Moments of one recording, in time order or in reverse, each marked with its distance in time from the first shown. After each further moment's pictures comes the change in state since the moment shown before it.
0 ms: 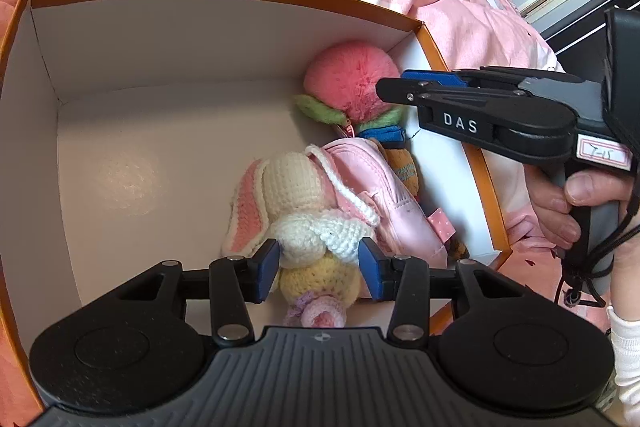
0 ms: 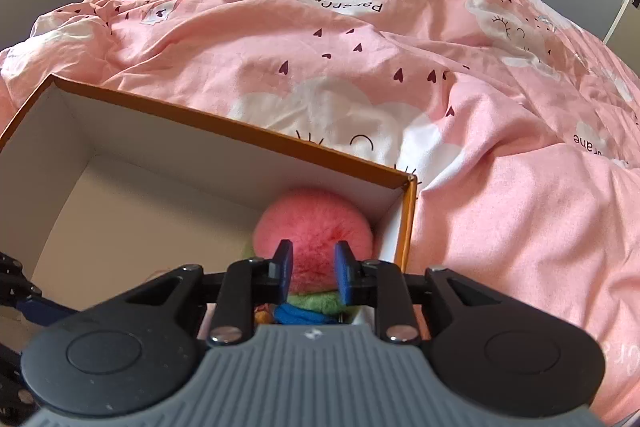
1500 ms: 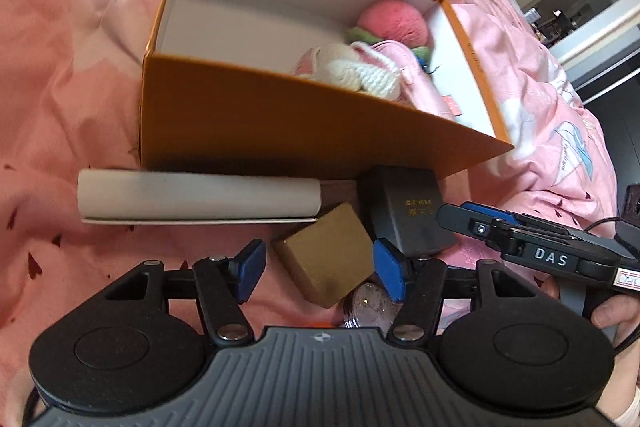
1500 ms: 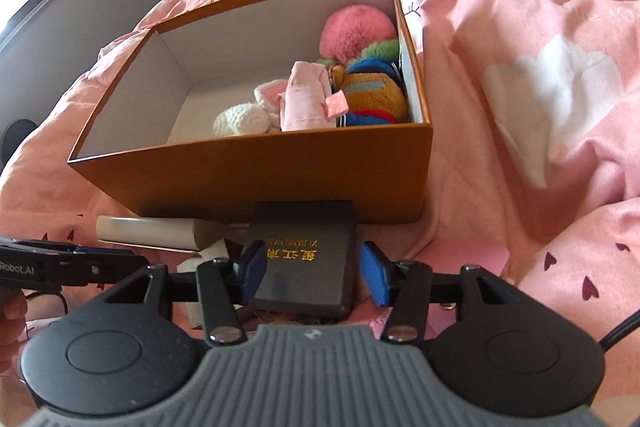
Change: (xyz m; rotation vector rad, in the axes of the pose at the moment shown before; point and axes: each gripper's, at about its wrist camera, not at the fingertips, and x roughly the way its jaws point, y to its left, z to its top) left arm -0.031 0.007 -0.144 -0.200 -0.134 0.054; right arm -0.077 0.019 -0.177 0.352 0.003 0.247
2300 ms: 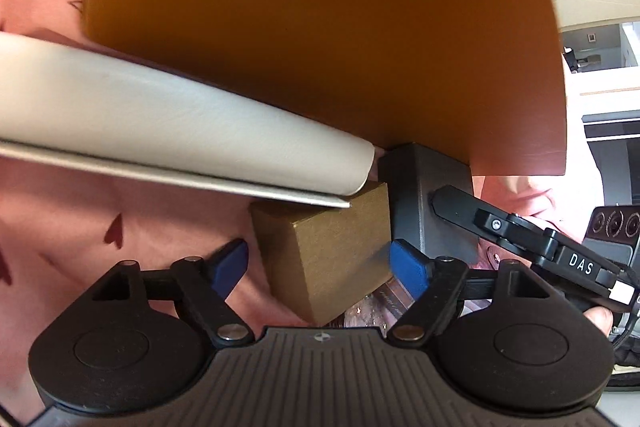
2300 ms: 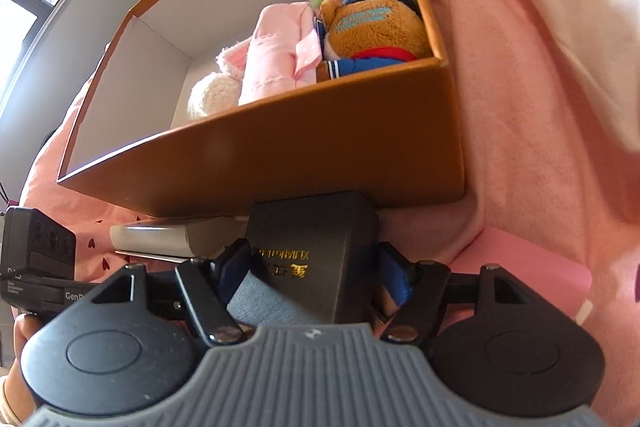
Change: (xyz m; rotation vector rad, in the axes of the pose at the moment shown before) left arm 0.076 0.049 -0.008 -0.249 0.169 -0.176; right arm 0.064 -0.034 0.016 0.116 0.168 0.213
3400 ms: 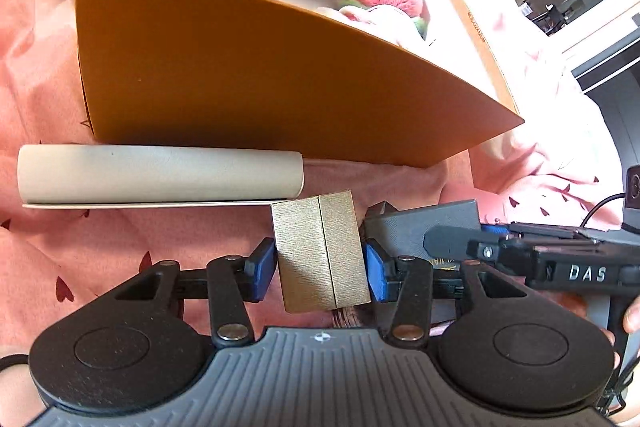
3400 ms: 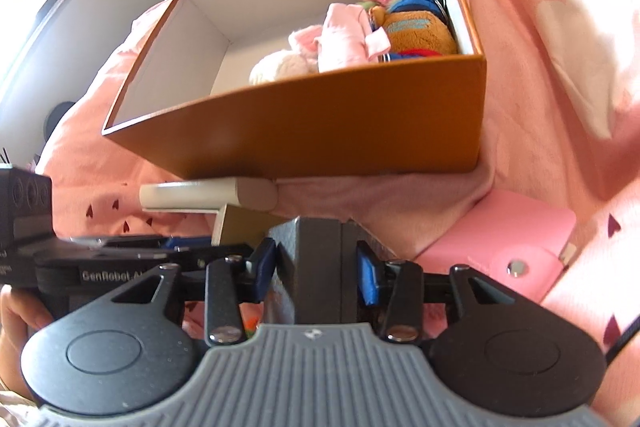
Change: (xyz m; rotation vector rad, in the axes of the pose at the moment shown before) left arm -0.054 -0.050 -0.032 0.295 -0.160 0.153; right arm -0.042 0.036 -0.039 -0.089 -0.013 -0.054
